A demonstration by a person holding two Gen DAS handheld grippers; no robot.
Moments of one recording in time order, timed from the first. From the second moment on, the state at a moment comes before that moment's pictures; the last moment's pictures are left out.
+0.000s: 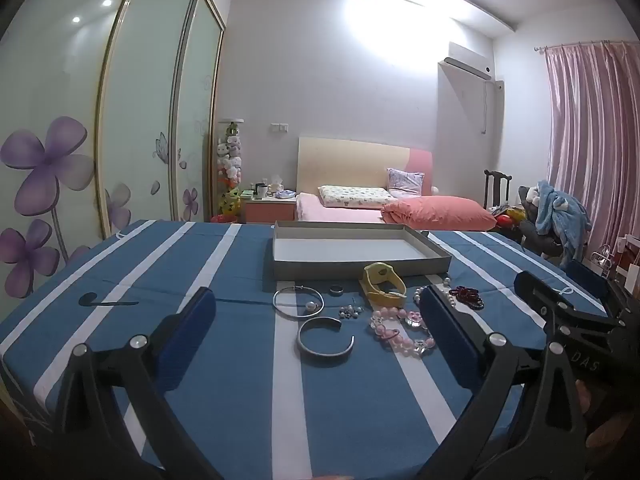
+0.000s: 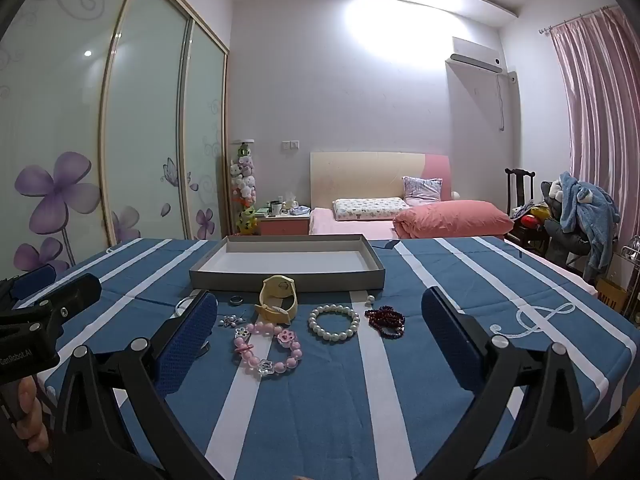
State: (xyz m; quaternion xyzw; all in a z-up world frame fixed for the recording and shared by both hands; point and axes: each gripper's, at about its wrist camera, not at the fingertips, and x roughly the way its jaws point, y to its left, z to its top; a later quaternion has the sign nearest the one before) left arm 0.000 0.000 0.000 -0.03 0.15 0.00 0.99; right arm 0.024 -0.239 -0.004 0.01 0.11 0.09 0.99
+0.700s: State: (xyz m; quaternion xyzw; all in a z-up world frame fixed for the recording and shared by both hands) left arm 0.002 0.003 0.003 -0.03 0.15 0.01 0.99; right arm 0.023 -0.239 -0.003 0.01 0.11 0.09 0.99
